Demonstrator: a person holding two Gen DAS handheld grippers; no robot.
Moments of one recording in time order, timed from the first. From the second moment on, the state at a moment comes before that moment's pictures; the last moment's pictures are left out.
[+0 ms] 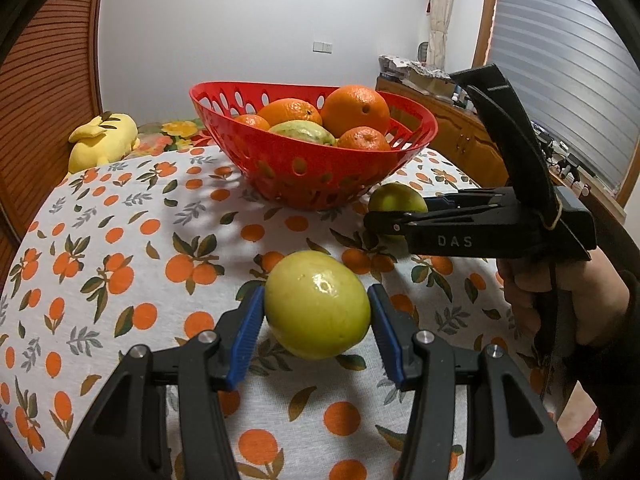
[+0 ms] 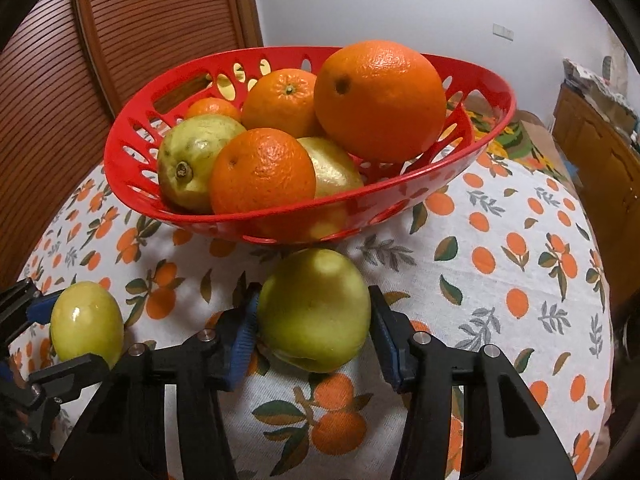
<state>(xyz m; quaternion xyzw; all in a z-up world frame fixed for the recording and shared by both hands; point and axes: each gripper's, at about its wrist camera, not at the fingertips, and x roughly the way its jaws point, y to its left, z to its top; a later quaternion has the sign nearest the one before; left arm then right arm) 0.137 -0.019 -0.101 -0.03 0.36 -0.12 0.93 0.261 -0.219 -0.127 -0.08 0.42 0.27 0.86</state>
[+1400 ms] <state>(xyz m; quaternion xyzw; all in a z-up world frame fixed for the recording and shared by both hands) 0.132 -0.015 -0.046 -0.03 0.29 -0.13 0.95 0.183 -0.264 -0.060 -0.02 0.33 0.31 0.89</state>
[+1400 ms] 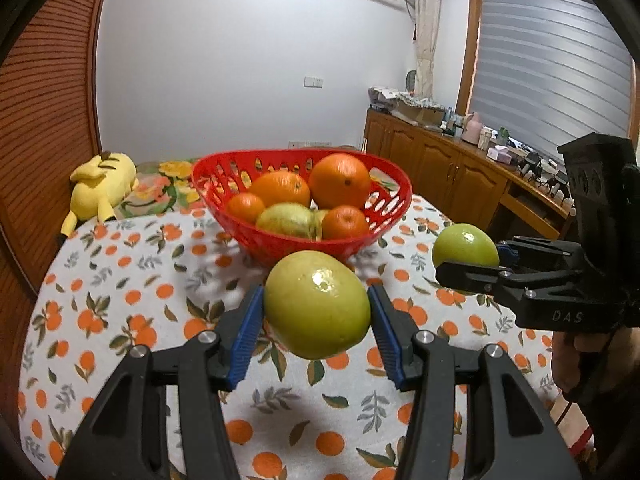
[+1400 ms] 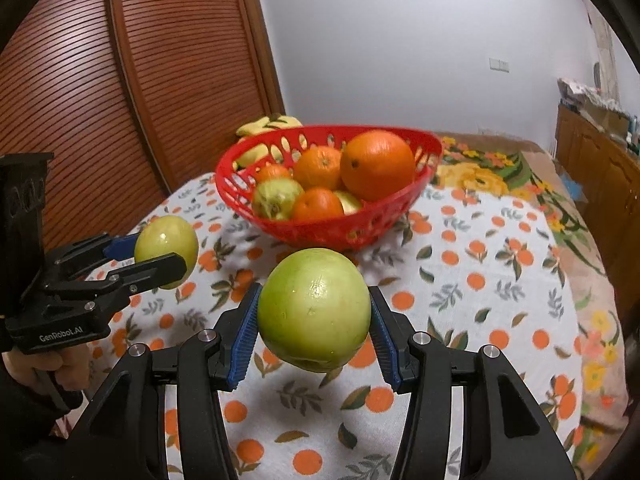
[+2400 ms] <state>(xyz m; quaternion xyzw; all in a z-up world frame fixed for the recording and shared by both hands) 0.276 0.021 0.002 -0.01 0.28 -0.12 0.95 0.334 -0.200 -0.010 -0.09 0.31 0.34 0.88</state>
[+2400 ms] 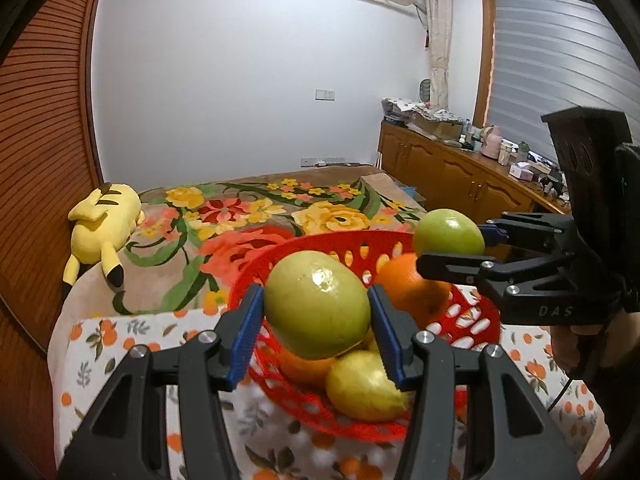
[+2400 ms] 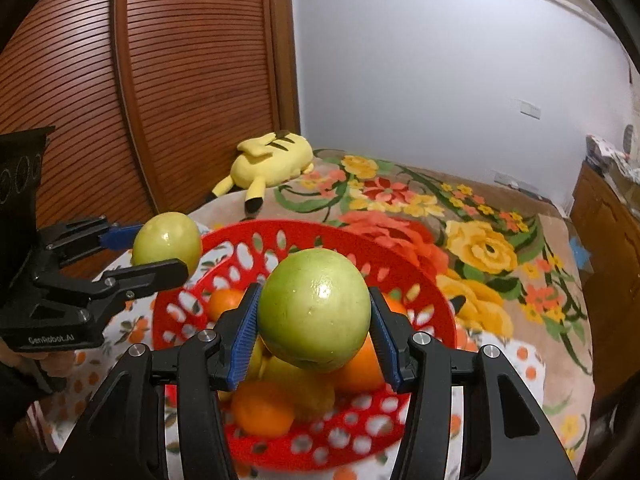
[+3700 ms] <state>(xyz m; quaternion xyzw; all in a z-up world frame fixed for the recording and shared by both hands) 0.336 0.023 -0.023 0.00 0.32 -0.12 0.94 0.345 -0.197 -0.020 -0.09 0.32 0.34 0.88</state>
